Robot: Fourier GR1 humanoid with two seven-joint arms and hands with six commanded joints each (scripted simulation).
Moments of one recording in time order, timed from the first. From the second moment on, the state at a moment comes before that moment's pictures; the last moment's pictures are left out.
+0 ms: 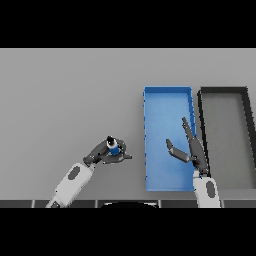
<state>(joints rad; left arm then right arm) -0.21 0.17 -0.52 -1.31 0.12 -0.20 -0.13 0.08 -0.15 0.09 -1.66 0.15 0.07 -0.03</state>
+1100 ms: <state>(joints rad) -0.30 0.15 -0.57 -1.58 0.17 -0.17 -0.01 0.04 -0.17 0.08 -1.62 0.16 0.09 -0.06</state>
